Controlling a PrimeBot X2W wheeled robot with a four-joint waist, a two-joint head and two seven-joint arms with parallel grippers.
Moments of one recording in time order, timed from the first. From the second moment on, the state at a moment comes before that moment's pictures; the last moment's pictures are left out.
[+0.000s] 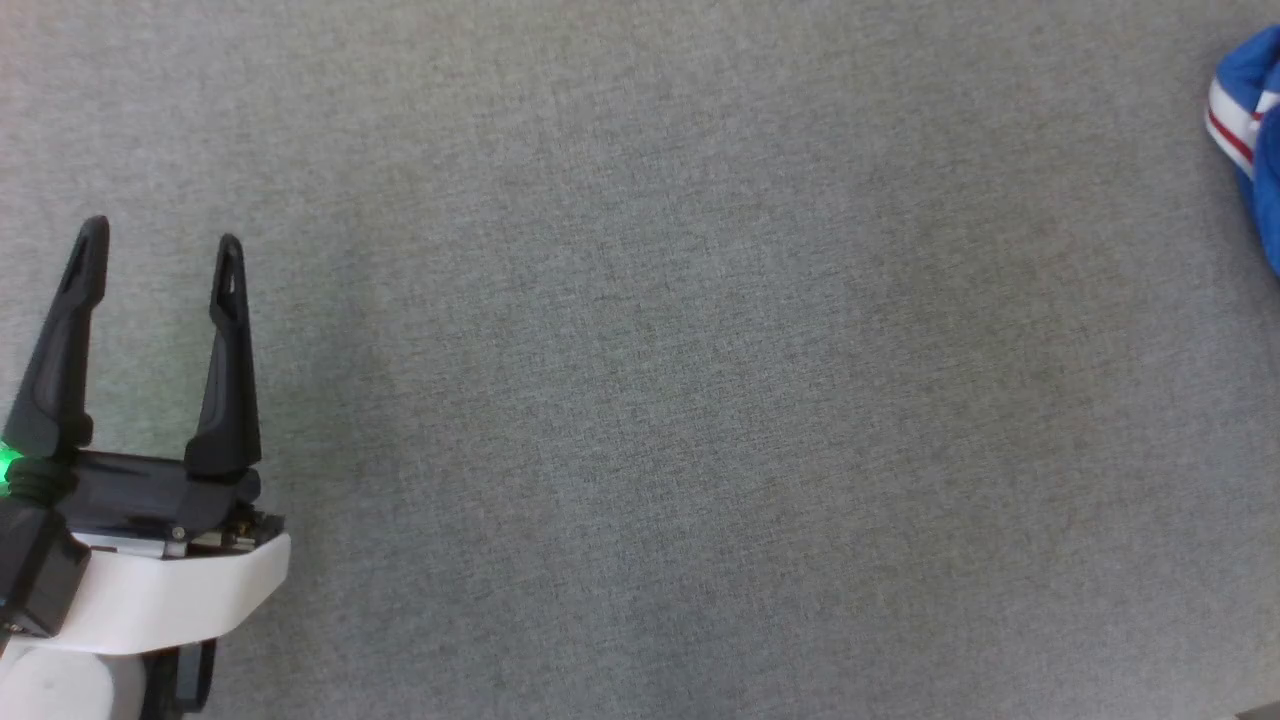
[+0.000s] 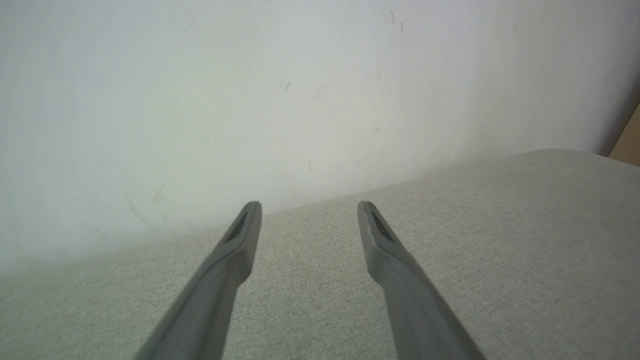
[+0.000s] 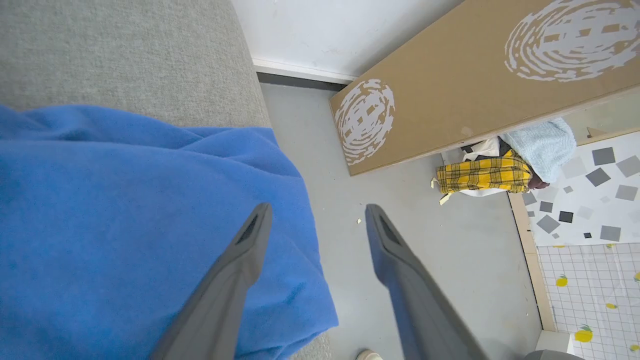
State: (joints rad) left arm -0.09 0.52 -0.08 -0.43 -0.27 0.18 -0.21; right arm -0.70 -0.56 -0.28 0.54 -0.06 0.13 0.35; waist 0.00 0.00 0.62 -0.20
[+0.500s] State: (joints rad) left arm -0.04 0.44 -0.11 -0.33 -0.31 0.16 -0.25; right arm -0.57 -0.49 -0.31 0.51 0.03 0.13 0.20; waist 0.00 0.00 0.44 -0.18
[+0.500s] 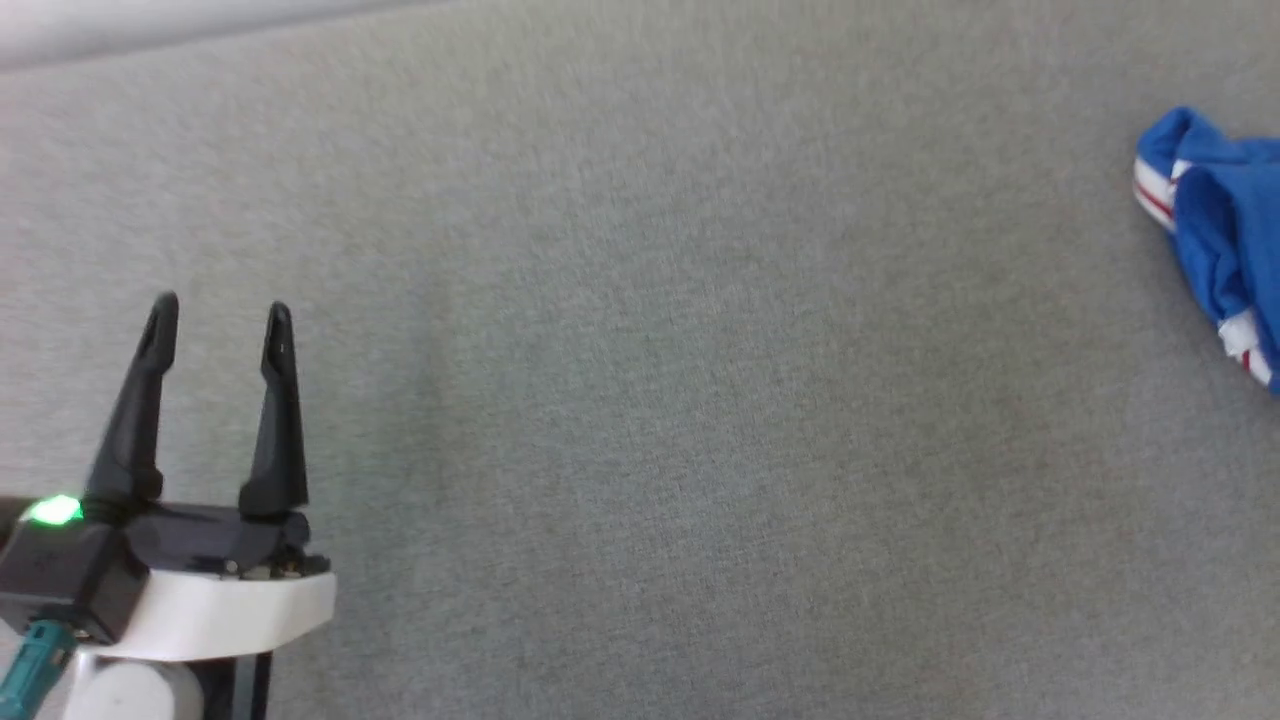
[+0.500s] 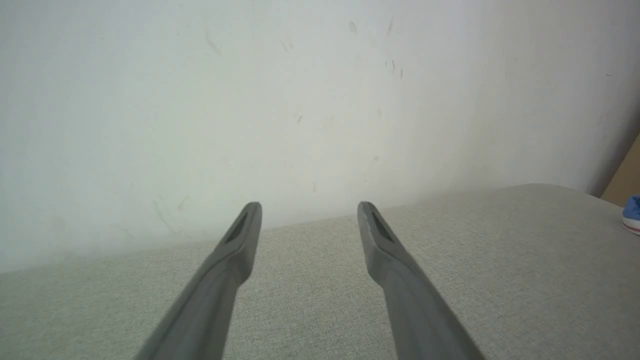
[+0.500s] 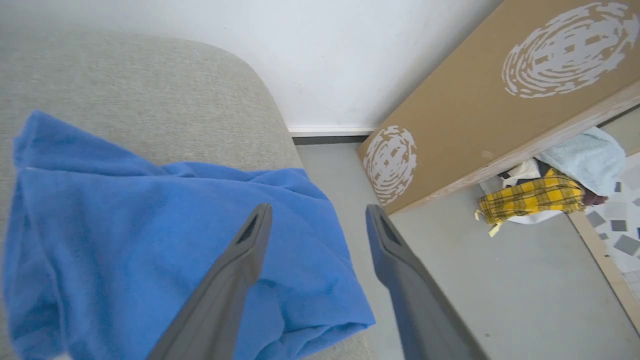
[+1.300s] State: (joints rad) left arm 0.12 0.34 -0.14 -0.17 -0.38 0.18 -0.25; right arm -0.06 -0.16 -0.30 -0.09 0.10 0.13 0.13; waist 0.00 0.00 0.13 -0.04
